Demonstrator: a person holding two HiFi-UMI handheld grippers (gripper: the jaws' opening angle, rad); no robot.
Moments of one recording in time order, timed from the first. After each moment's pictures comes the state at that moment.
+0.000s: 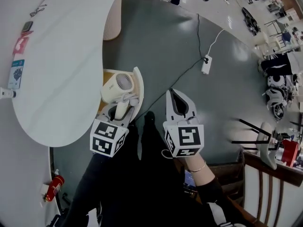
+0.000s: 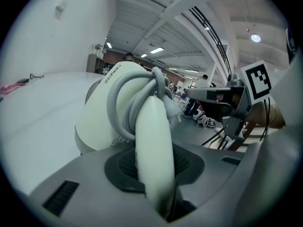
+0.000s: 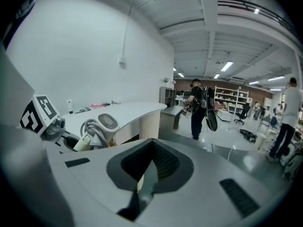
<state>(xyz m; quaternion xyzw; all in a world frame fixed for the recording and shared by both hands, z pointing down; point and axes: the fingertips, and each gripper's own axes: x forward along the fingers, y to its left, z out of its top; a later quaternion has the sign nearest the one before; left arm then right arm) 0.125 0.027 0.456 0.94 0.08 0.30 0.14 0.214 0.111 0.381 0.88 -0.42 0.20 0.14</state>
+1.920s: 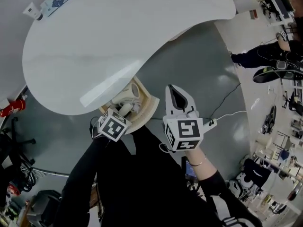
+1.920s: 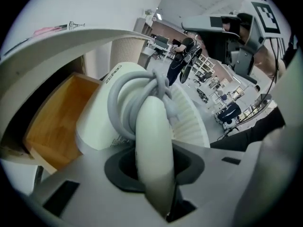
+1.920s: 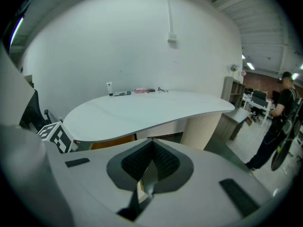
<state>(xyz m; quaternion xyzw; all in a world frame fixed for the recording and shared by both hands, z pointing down) 0.154 -0.010 0.602 0.84 -0.12 0.45 0.29 0.285 -0.081 0.436 0.63 -0.71 0.20 0.25</state>
